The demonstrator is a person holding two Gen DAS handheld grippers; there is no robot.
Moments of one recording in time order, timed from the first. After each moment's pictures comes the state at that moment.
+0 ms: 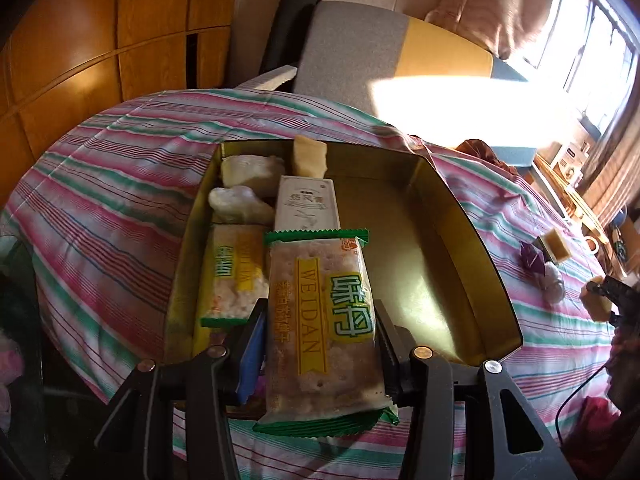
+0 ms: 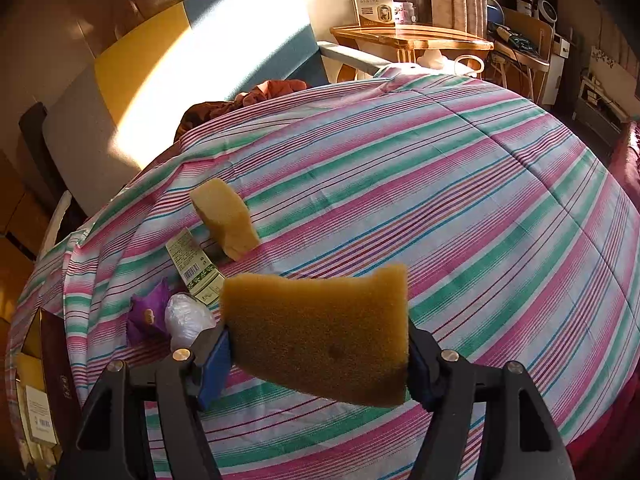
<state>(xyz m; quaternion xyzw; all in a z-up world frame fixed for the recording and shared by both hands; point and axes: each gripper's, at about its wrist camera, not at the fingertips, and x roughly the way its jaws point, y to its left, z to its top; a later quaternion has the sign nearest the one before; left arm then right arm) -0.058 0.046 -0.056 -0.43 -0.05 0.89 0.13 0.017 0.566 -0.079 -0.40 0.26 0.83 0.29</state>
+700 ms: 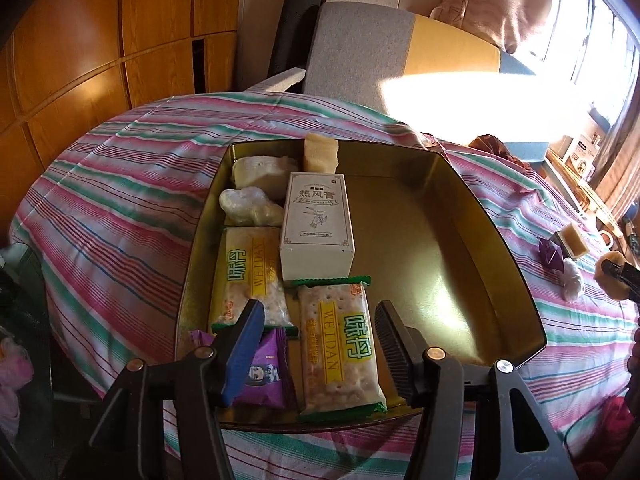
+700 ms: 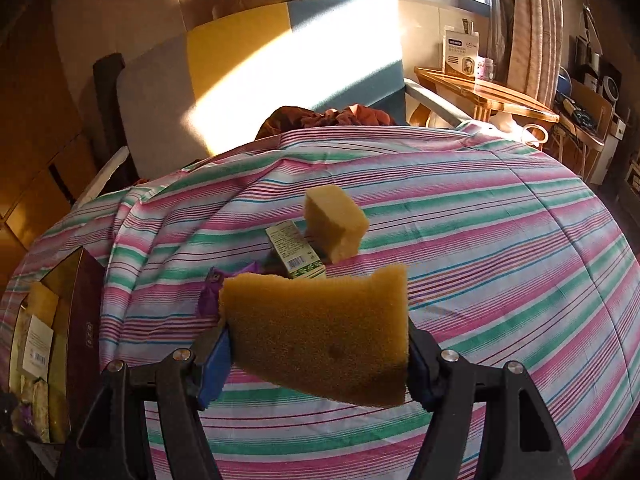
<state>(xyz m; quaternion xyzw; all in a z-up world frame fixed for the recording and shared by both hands) -0.062 0.052 -0.065 -0.42 -0.02 0.90 0.11 -0.010 0.491 -0.056 -0.39 0.15 0.89 0.20</state>
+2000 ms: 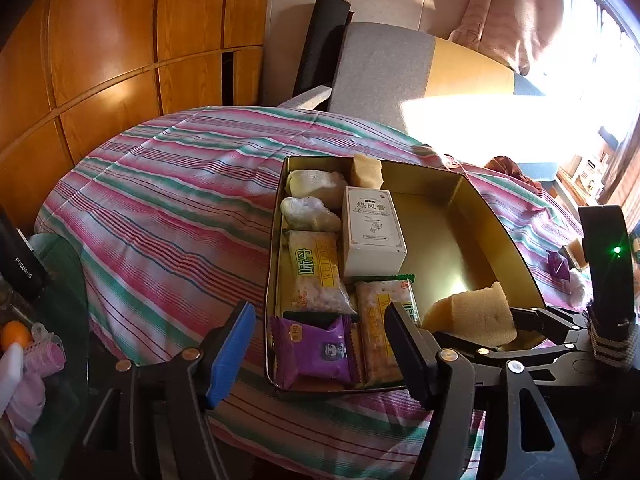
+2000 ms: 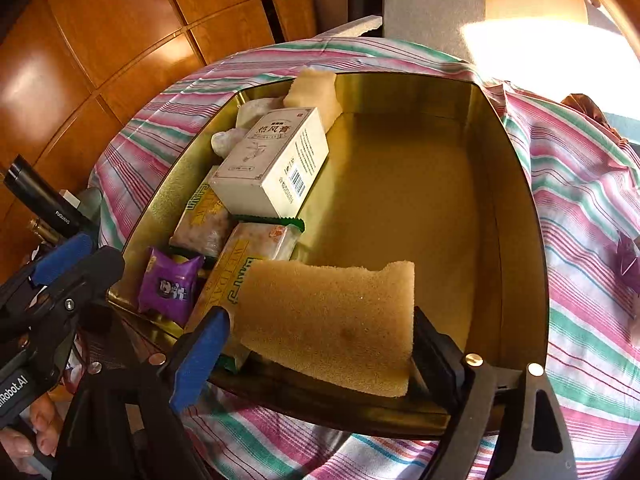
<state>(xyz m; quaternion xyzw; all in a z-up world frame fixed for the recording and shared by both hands) -0.038 0.004 -0.053 -0.40 -0.03 0.91 0.08 -0.074 0.177 -0.097 -0.51 0.03 0.85 -0.14</state>
